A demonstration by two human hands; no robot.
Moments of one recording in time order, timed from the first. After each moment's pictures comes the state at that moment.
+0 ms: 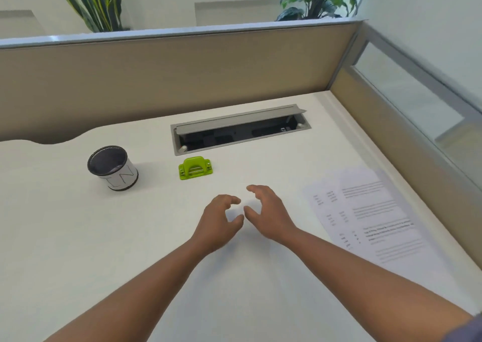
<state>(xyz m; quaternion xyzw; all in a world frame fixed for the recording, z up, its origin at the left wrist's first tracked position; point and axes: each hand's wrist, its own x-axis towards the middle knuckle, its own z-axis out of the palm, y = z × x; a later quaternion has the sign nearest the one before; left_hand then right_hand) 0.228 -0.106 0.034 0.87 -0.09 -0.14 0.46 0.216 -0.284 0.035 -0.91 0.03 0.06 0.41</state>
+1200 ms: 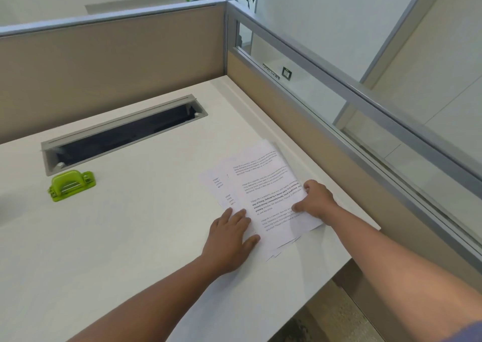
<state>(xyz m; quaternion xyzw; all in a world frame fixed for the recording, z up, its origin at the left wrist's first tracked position) 0.121 -0.349 -0.007 0.90 -0.35 -0.20 0.18 0.087 -0.625 0.029 -0.86 0.40 0.14 0.28</state>
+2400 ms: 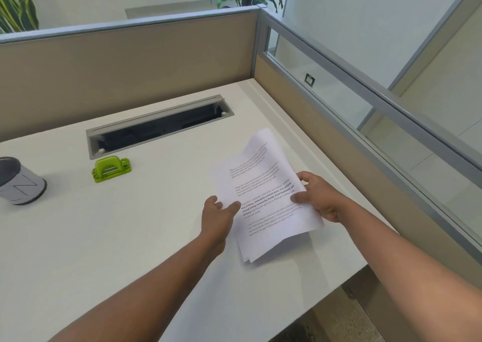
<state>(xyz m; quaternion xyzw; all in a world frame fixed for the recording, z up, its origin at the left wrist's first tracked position) 0.147 -0.310 0.028 0.68 0.18 -0.28 0.65 0.105 -0.578 0.066 -0.71 0.28 0.16 0.63</state>
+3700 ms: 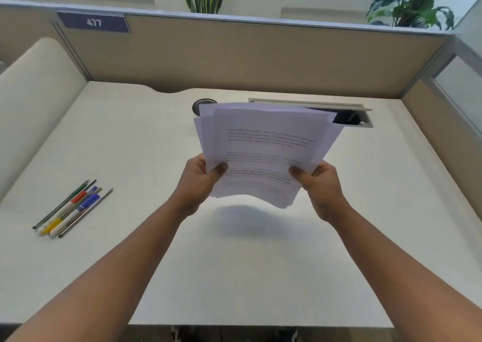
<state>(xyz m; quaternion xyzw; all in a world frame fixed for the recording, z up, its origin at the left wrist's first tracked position) 0.100 0.052 0.123 0.68 0.03 -0.02 0.73 0.131 -0.228 0.119 -0.68 -0.02 0.07 0.73</state>
